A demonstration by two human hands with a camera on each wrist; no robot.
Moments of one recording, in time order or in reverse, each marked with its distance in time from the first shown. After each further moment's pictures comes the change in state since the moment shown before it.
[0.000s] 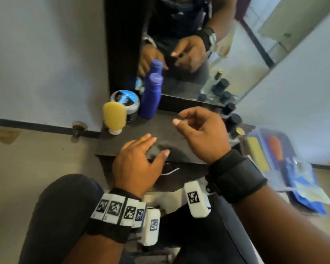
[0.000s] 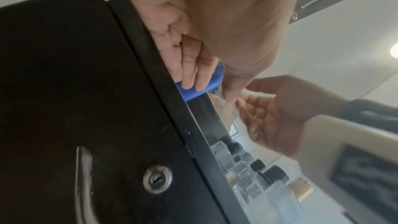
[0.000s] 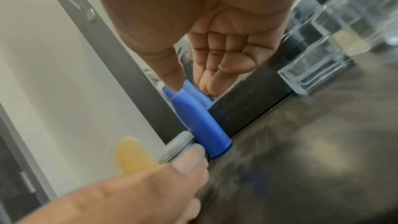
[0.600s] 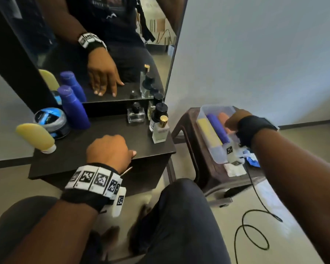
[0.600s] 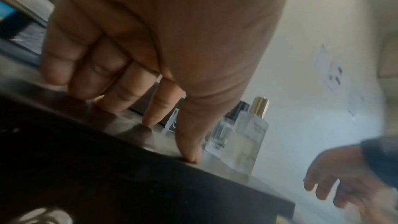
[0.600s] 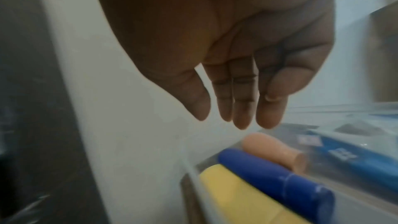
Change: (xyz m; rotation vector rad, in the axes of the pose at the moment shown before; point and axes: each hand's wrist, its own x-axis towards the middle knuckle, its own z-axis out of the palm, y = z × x) left_hand 0.041 0.108 0.045 0.864 -0.513 -0.074; right_hand 0.039 0.171 -0.268 -0.813 -0.013 0.688
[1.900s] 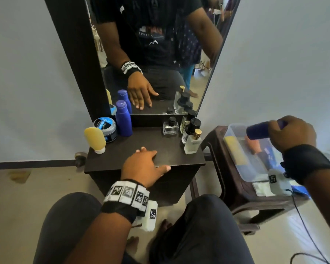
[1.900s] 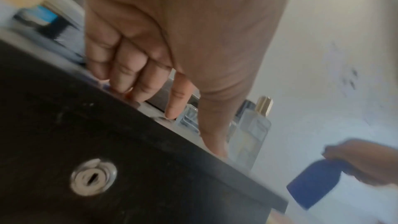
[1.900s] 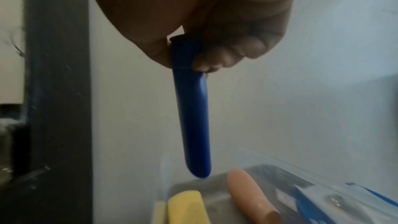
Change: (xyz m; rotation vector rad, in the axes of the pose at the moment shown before) left_hand -0.024 -0.038 0.029 -0.393 0.079 0.118; right_hand -0.080 0.010 -0.028 0.234 0.586 -0.097
